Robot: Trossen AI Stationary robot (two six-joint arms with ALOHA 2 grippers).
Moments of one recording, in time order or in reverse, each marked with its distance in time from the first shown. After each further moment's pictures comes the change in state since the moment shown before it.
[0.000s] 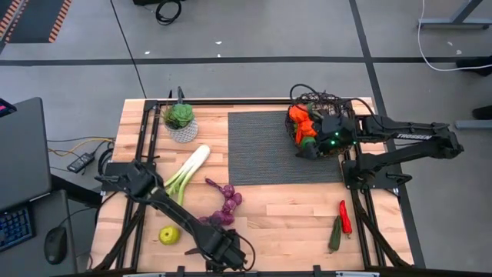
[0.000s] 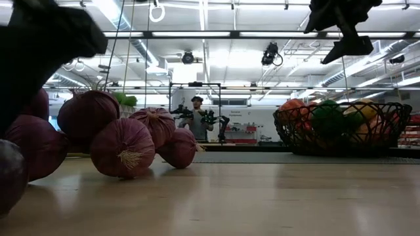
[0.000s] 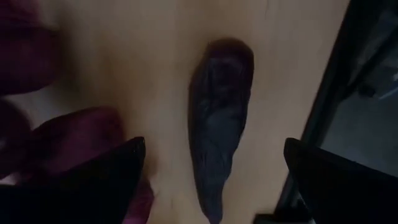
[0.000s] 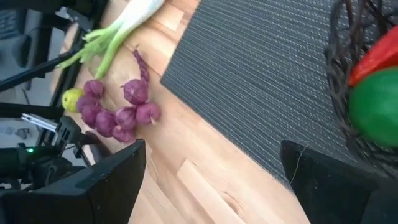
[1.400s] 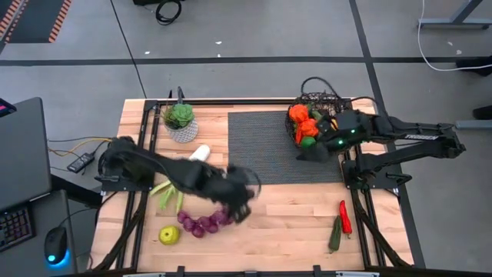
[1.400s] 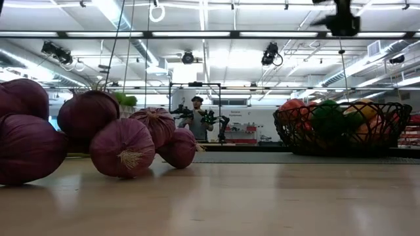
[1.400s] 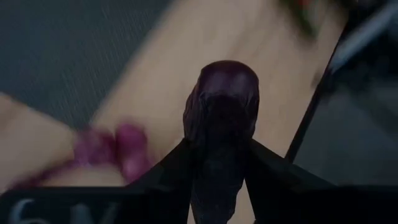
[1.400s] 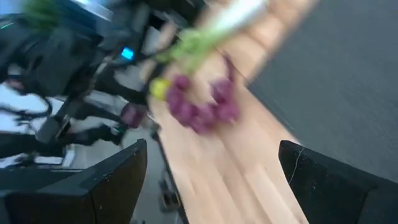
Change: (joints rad) left arm 0.280 -0.405 0.005 0.116 -0.318 -0.247; right arm 0.049 -0.079 0.000 0.223 -0.141 -0.044
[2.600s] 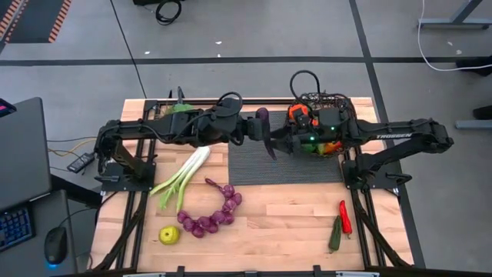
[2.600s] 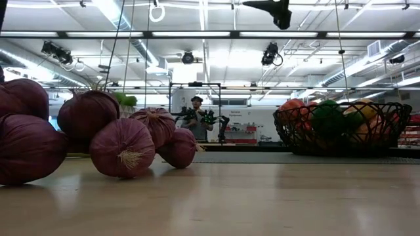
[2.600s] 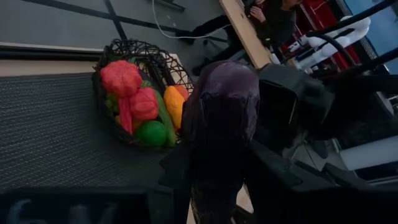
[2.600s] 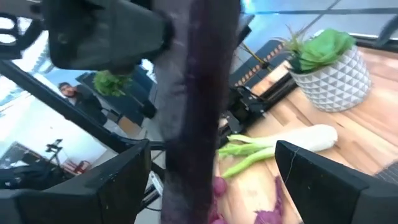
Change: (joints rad) left arm 0.328 -0.142 0.001 0.461 -0.271 -0.137; right arm -0.016 0.284 0.000 0.684 0.104 -0.192
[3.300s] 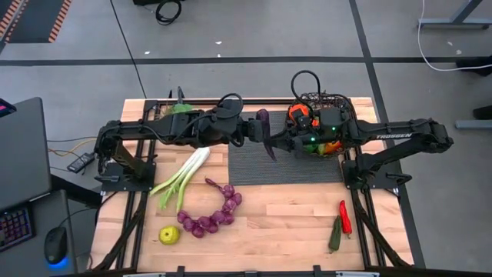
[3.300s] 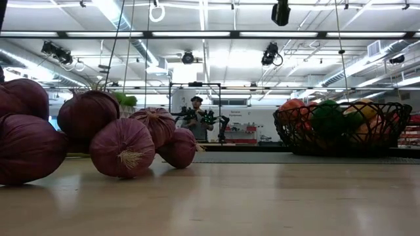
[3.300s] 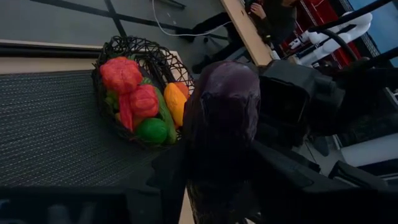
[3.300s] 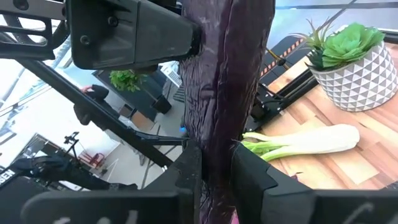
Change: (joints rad) left arm -0.013 0.002 -0.001 -0.003 0.004 0.000; right arm 0.000 0.003 0.000 0.032 -0.045 0.003
